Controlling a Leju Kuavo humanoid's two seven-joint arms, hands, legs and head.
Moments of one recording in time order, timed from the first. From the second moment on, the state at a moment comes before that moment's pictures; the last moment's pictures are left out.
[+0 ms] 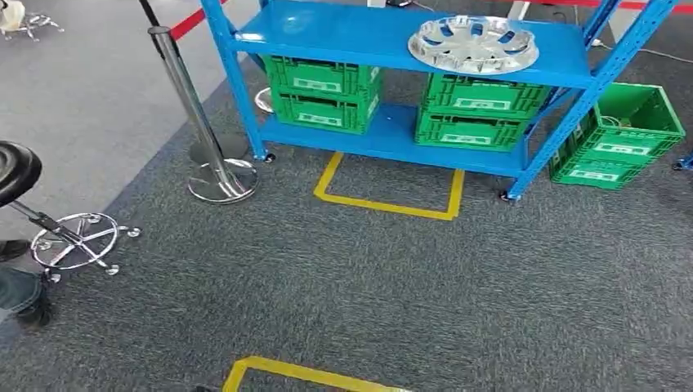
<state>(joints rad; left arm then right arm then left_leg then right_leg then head) -0.05 -0.13 0.60 -0.21 -0.92 0.27 0.08 -0.12 0.14 1.52 -0.13 -0.77 -0.37 0.07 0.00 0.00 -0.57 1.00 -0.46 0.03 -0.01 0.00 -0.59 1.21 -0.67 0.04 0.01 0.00</state>
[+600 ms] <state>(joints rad) -0.05 -0.13 0.60 -0.21 -0.93 0.27 0.07 -0.12 0.14 1.52 -0.13 -0.77 -0.37 0.07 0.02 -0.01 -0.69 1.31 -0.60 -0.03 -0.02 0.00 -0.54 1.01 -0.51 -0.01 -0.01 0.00</state>
